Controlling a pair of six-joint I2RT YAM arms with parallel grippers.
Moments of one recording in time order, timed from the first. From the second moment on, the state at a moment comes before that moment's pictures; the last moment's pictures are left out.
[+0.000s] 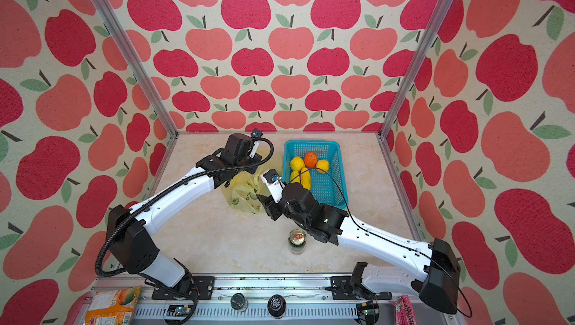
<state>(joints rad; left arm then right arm) -0.63 1.58 1.40 -0.48 -0.26 0.10 1.15 1.17 0.93 -0.10 0.20 0.13</state>
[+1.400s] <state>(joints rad) -0.69 1.28 1.24 -0.48 -0.34 0.03 1.01 1.29 0.95 -0.05 0.79 0.07</state>
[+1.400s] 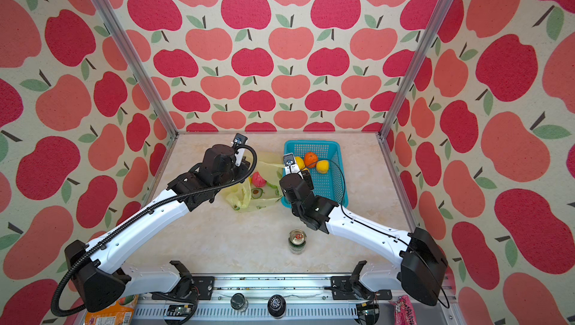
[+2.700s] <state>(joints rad) -0.56 1.17 1.19 -0.47 0.02 -0.10 1.50 1.21 1.04 0.05 0.82 -0.24</state>
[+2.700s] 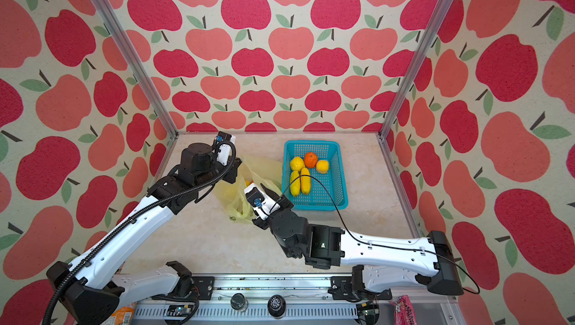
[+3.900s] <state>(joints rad) -0.58 1.16 1.19 -0.47 0.01 -0.10 1.11 1.84 1.17 0.05 0.14 0.16</state>
